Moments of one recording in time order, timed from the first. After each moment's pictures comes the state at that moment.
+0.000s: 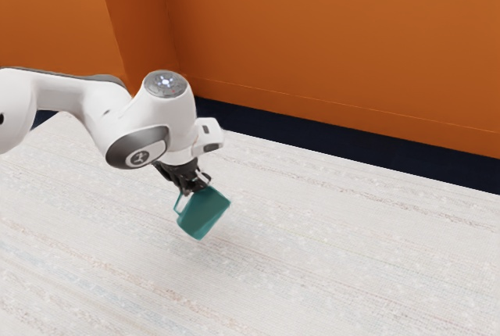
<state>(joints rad) -0.08 0.00 -0.07 -2.25 0.43 2.38 -0.48</state>
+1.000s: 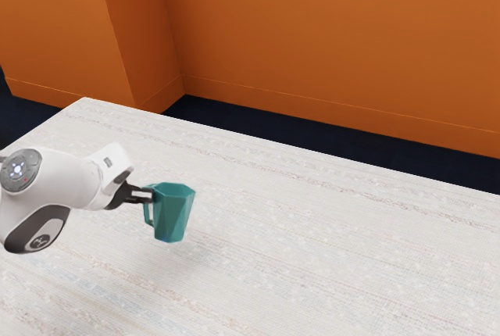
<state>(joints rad) 0.19 -0.29 -0.05 -2.85 0.52 3.30 -0.63</state>
